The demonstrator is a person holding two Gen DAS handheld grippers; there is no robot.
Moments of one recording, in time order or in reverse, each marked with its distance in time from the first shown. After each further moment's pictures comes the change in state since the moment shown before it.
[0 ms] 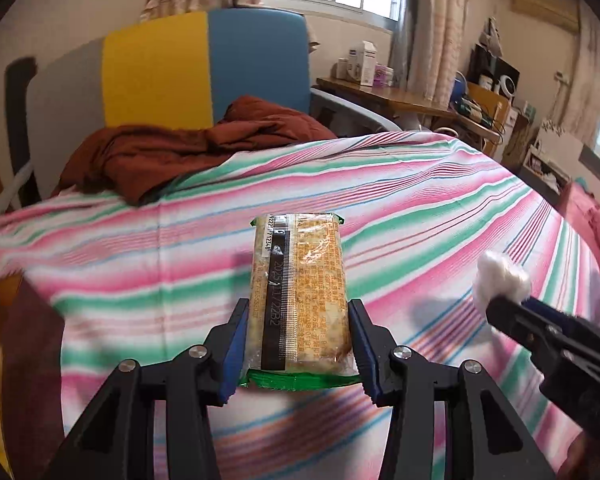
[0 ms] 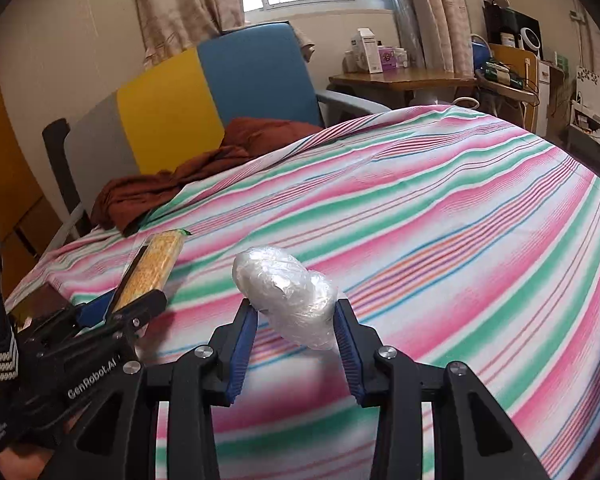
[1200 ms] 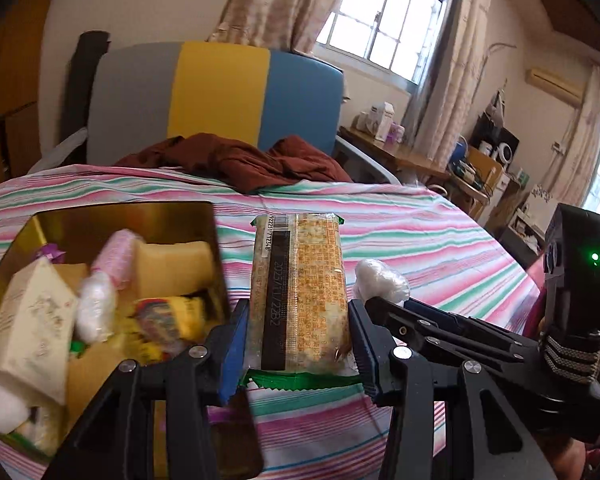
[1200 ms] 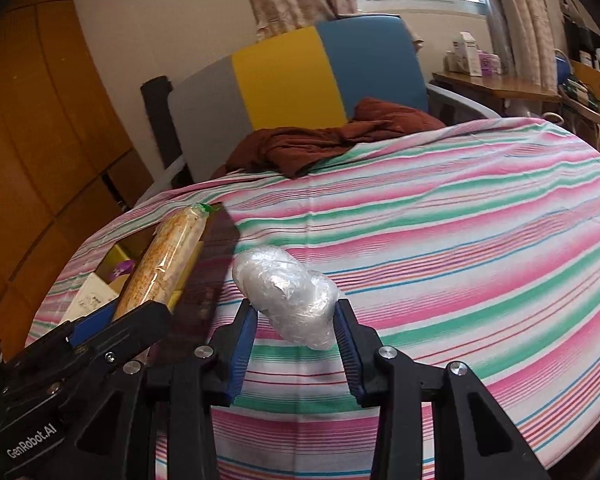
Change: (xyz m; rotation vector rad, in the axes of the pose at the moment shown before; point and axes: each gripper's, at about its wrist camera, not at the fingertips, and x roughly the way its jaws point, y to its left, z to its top) left arm -0.204 0.089 -0.085 -0.180 -0.141 -0.048; right arm -0.077 0.140 -0.062 -0.162 0.062 0.279
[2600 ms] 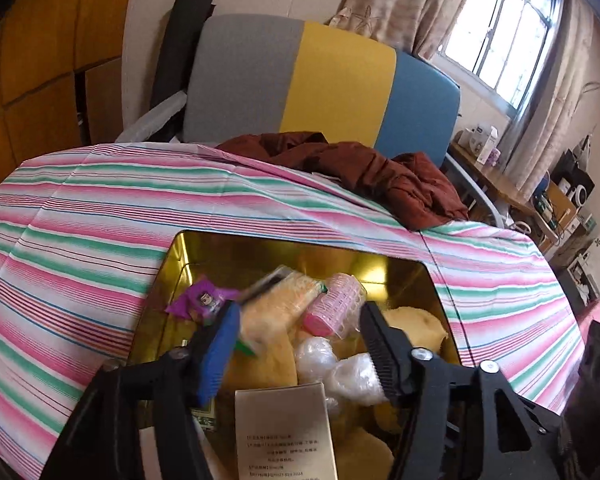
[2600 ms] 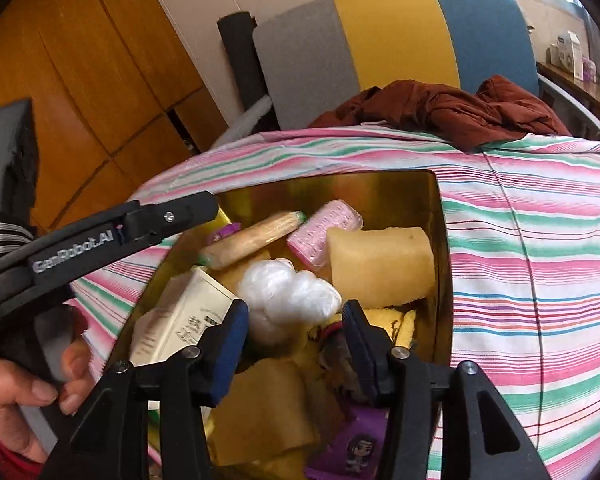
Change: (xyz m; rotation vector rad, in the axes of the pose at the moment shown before) left arm -0.008 0.186 0.069 -0.191 0.076 0.223; right arm 0.092 0.157 0.017 -0.125 0.183 0.209
